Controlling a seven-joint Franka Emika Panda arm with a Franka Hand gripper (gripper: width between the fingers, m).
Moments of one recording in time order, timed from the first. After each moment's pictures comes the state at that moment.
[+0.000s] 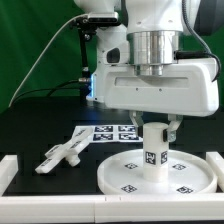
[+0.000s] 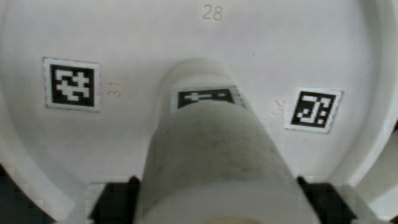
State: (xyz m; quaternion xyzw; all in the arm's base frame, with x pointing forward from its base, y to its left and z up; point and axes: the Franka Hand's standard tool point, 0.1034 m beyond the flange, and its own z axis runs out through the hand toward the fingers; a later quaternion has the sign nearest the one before) arm 0.565 0.037 0.075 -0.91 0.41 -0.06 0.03
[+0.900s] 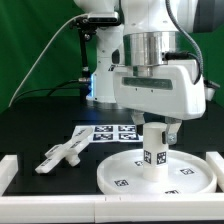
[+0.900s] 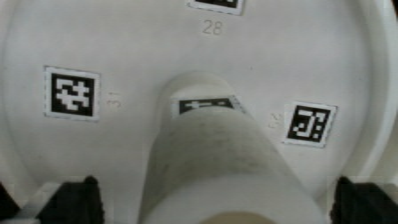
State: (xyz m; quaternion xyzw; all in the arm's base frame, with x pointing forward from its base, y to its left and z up) arm 0.563 0.036 0.074 -0.85 0.52 -0.04 0.05
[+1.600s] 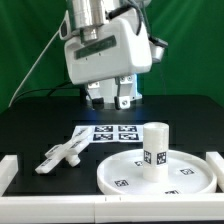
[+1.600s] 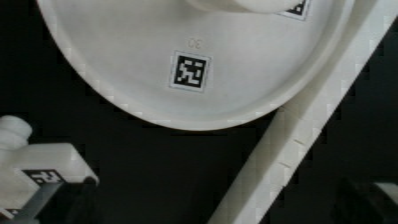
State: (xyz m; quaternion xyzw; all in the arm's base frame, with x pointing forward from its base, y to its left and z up) arm 0.569 -0.038 0.129 -0.86 0.50 -0.07 0.10
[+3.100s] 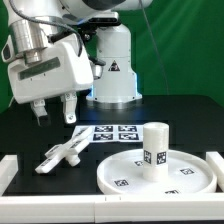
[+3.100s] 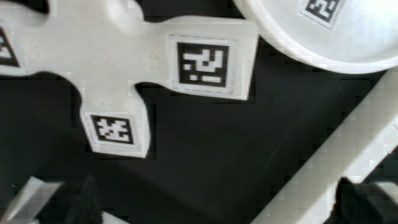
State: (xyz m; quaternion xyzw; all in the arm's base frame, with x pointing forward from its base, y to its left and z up) arm 0.535 -0.129 0.095 -0.90 0.41 -0.08 0.12
